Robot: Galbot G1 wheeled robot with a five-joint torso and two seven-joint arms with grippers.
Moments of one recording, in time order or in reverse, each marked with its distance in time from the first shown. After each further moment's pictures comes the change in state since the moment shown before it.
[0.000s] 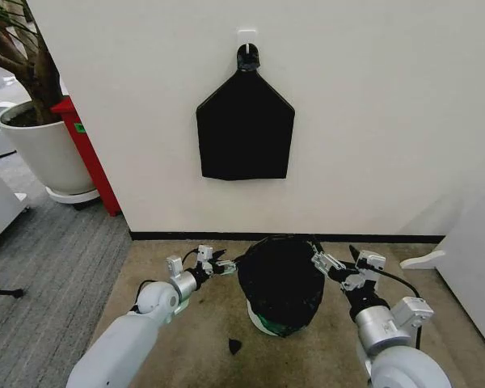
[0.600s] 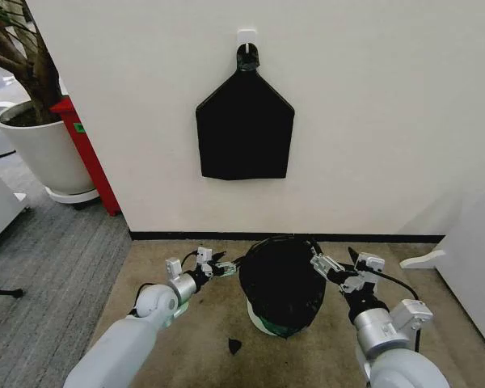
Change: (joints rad) left arm 0.035 0.016 -0.042 -0.076 -0.083 -0.016 -0.032; right arm -0.013 0.011 -0.010 0.002 -0.011 0.001 -0.002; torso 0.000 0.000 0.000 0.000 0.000
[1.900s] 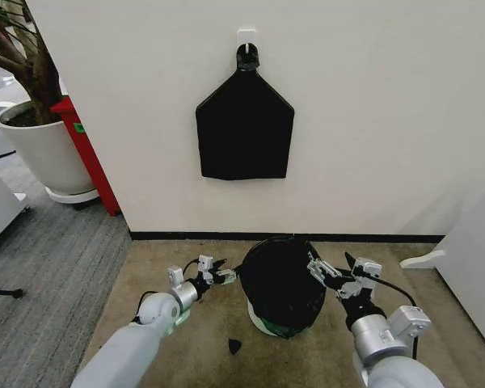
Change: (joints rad) left arm 0.003 -0.046 0.022 0.131 0.097 -0.044 0.054; right arm -0.040 0.020 -0.017 0.017 -0.017 0.004 -0.006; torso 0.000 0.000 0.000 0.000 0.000
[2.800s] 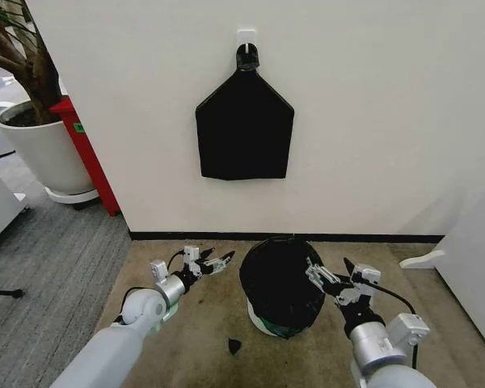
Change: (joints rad) left arm 0.123 0.149 -0.090 -0.353 -0.160 0.020 -0.213; right arm -0.070 0.039 0.018 0.007 -0.047 0.030 -0.031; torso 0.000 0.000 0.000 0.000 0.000
